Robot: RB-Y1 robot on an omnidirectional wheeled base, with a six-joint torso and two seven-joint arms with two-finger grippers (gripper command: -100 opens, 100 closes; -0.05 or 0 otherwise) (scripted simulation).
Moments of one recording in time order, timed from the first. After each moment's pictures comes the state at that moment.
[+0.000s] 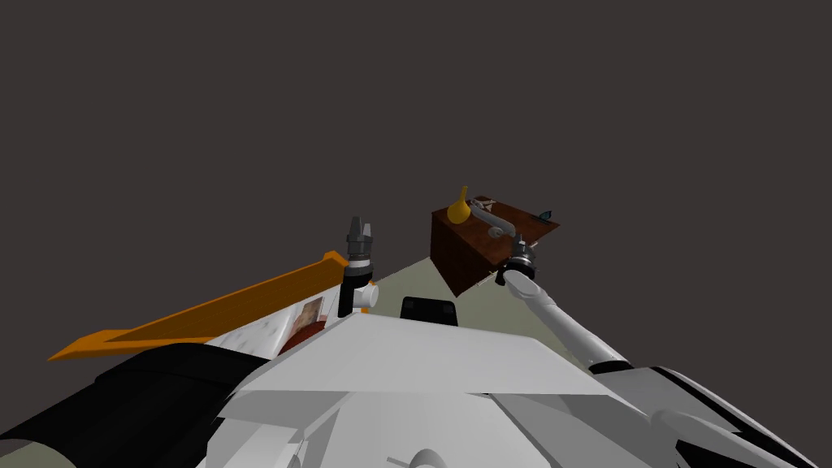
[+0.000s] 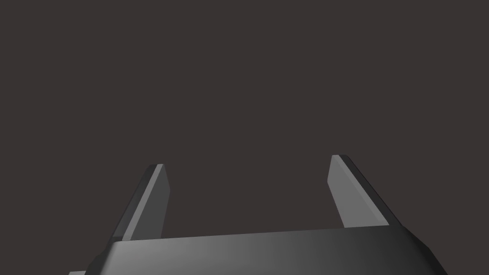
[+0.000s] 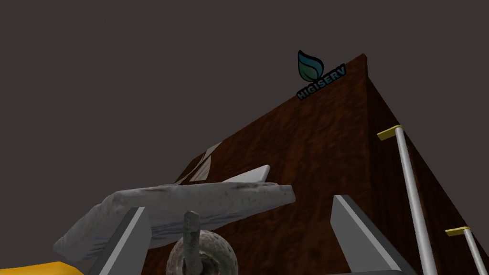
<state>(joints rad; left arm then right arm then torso) 0.50 0.04 -0.05 -2.25 -0.03 -0.46 -0.15 -0.07 -0.65 0.34 -1.28 1.43 0.85 1.83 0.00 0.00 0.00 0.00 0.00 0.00</state>
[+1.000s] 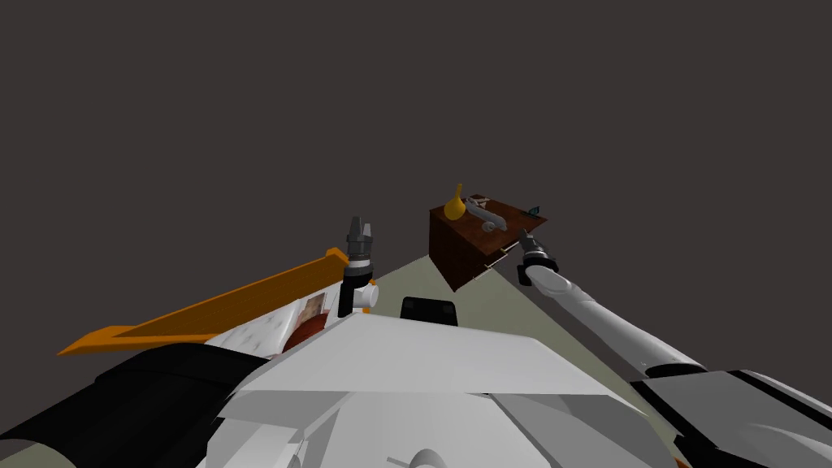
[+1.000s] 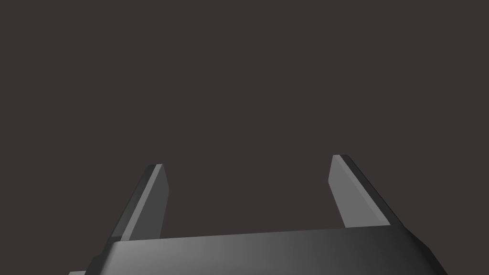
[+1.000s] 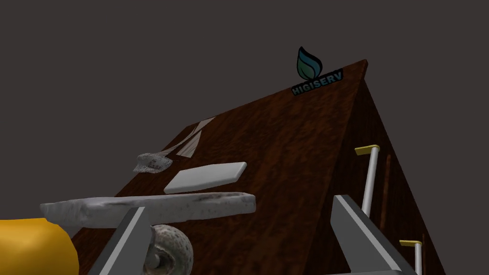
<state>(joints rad) 0.50 0.04 -0.05 -2.25 -0.03 -0.46 -0.15 -0.11 -0.87 0.39 -1.22 1.37 0.60 1.78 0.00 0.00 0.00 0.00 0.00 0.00</state>
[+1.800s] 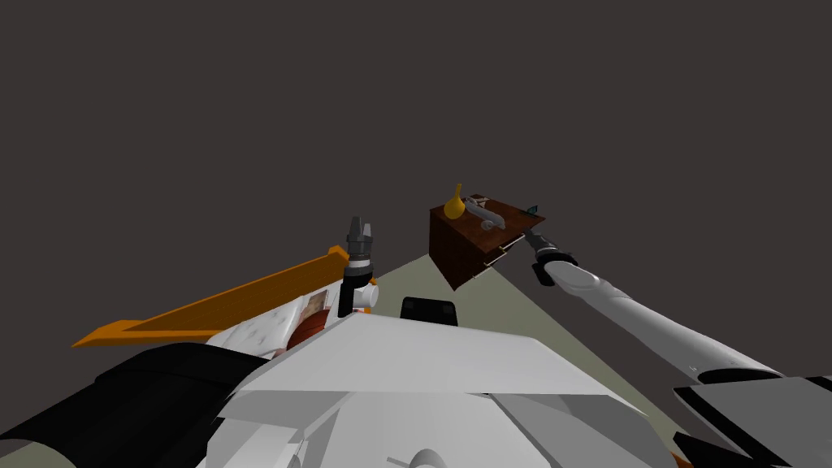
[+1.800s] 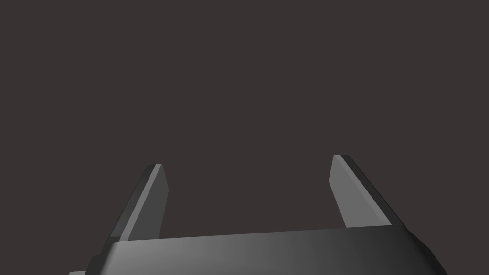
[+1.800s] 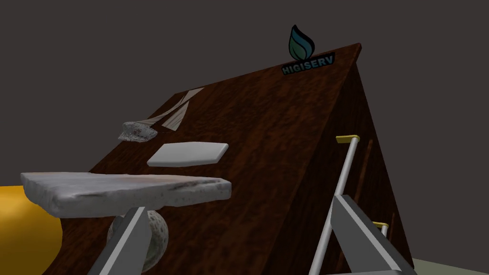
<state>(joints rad) 0.50 0.04 -0.05 -2.25 -0.03 -0.46 -0.15 -0.15 -1.02 0.43 -1.18 1.28 0.40 1.77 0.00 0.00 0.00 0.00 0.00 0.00</state>
